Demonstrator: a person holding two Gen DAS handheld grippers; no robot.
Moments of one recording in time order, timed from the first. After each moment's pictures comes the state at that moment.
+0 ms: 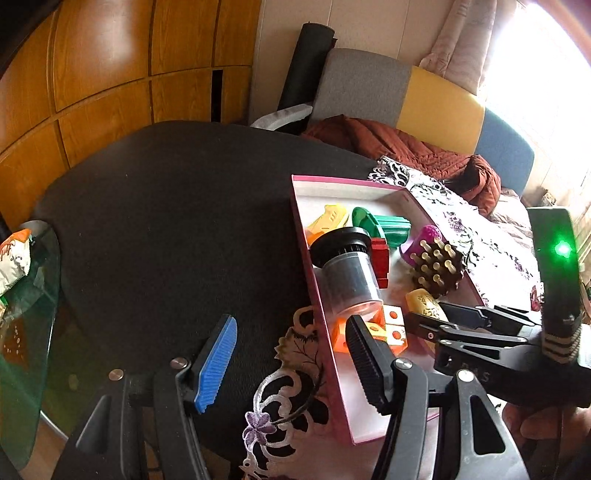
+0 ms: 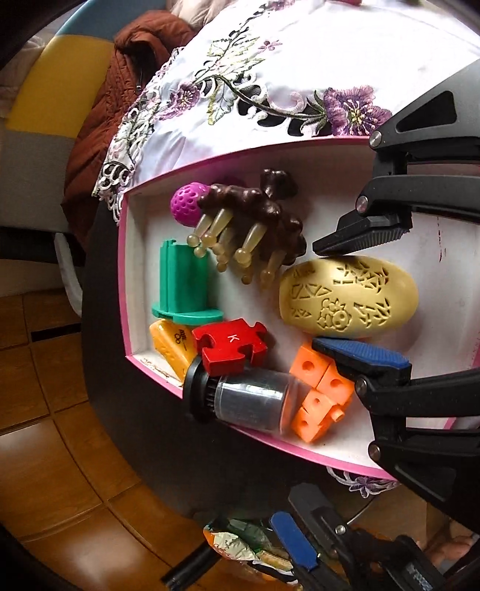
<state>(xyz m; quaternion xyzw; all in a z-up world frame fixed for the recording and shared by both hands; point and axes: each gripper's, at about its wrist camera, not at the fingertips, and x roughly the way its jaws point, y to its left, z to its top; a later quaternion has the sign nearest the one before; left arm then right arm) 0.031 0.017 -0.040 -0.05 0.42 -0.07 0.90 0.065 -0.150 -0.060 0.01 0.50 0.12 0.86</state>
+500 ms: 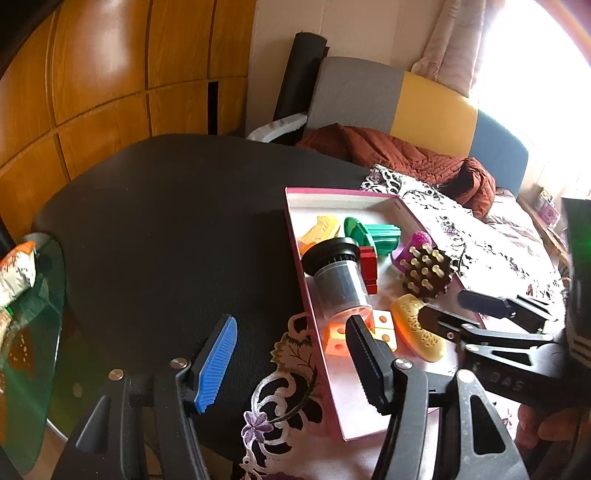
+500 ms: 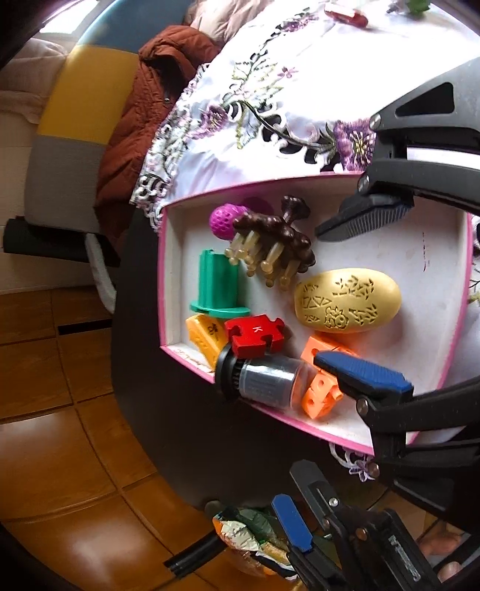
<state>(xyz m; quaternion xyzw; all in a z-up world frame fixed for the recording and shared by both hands) 0.020 0.013 -0.025 -0.04 0.40 -0.07 0.91 0.041 -0.157 -0.026 0.00 0.45 0.12 0.89</state>
